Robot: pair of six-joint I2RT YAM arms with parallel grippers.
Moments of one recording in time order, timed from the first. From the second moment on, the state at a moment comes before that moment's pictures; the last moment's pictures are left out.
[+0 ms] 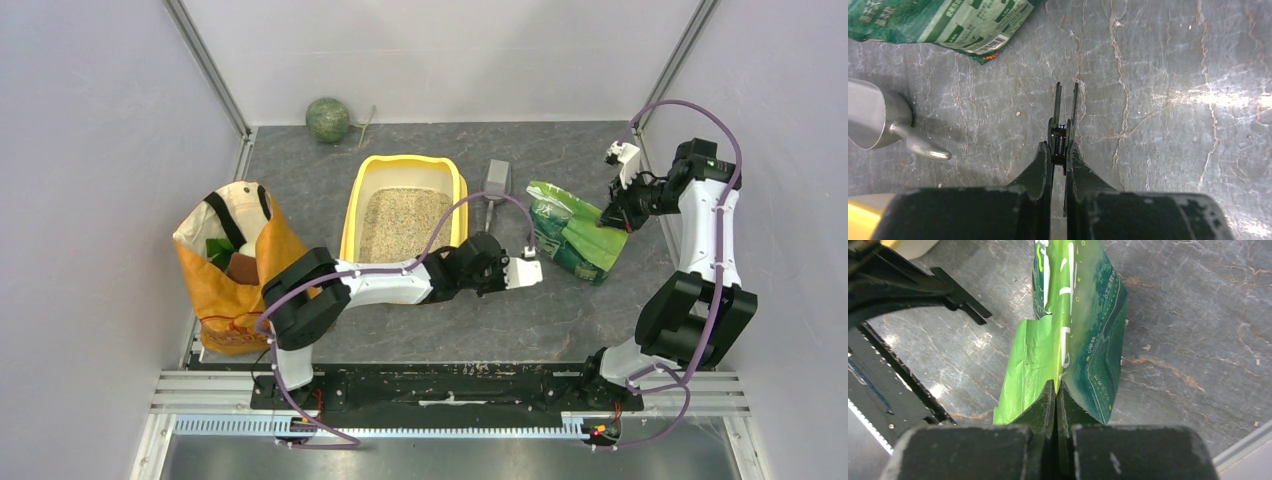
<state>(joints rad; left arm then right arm) -1.07 1.85 1.17 0.08 0.12 0.49 -0.38 1.52 1.46 -1.25 -0.77 -1.05</state>
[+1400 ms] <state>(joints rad) -0.98 1.88 1.09 0.71 0.22 1.04 -0.30 1.60 1.50 -1.53 -0.89 -1.29</state>
